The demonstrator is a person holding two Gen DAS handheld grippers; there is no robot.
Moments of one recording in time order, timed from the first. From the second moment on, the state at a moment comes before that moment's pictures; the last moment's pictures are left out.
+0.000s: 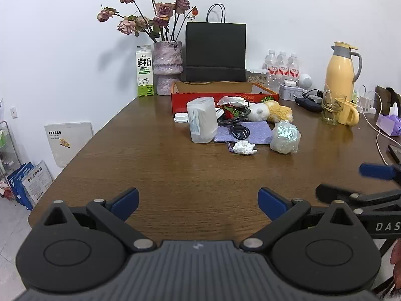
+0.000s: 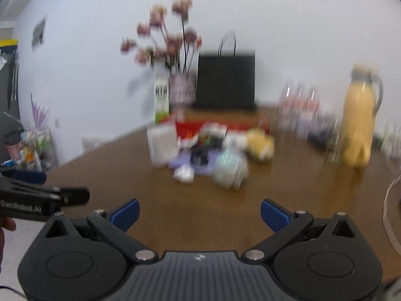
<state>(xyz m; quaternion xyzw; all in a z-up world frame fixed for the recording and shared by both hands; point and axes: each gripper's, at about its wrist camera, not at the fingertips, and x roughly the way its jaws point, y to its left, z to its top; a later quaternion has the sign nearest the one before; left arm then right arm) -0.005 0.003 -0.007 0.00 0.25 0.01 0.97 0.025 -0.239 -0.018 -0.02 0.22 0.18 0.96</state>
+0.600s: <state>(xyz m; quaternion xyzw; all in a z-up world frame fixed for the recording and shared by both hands) -0.003 0.003 -0.011 0.00 0.25 -0.03 0.97 0.020 -0.239 -0.026 -0.02 0.24 0.18 0.96</state>
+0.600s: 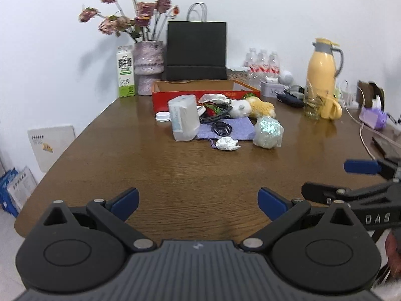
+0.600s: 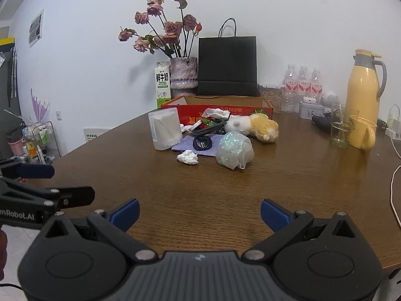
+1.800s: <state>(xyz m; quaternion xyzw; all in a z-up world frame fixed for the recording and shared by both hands) 0.243 0.032 -0.030 -0.06 0.28 -0.07 0.96 0.221 -0.247 -0.043 0.02 0.28 0.14 0.95</state>
